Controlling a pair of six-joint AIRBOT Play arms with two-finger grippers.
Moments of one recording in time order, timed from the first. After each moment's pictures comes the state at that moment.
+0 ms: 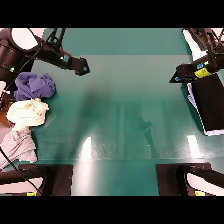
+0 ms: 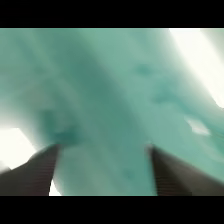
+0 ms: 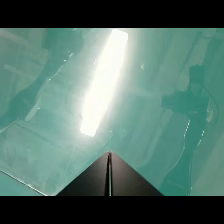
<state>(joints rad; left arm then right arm) -0.29 -1.43 1.67 1.35 -1.20 -1.41 0.06 -1.23 1.60 -1.18 1.61 1.50</state>
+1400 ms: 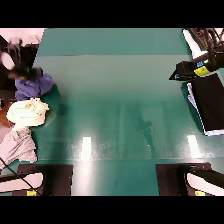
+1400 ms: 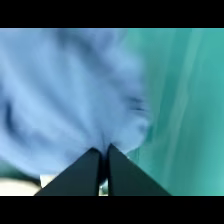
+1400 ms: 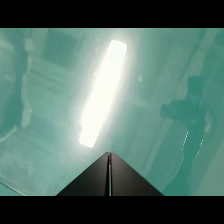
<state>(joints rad) 0.05 -1.37 1.44 1.68 -0.99 -1.64 0.06 -1.22 1.60 -1.18 1.56 1.50</state>
